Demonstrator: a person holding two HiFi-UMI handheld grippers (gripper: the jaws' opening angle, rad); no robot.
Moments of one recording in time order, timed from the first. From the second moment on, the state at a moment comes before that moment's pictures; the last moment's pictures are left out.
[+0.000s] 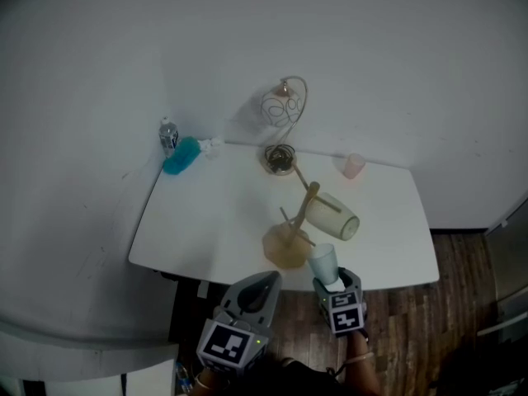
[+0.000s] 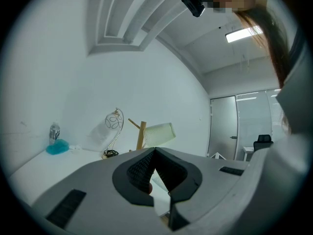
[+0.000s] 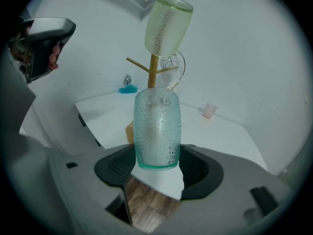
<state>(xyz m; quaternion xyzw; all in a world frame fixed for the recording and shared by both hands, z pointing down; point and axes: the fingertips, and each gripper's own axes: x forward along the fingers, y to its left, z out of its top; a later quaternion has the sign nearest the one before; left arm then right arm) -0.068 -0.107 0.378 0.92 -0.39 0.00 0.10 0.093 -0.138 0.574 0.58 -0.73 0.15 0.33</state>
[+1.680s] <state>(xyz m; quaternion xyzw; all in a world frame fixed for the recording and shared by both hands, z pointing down) -0.095 -0.124 0.385 0.91 -0.40 0.00 0.11 0.068 -0.159 0.587 0.55 -0.73 0.17 0.36</state>
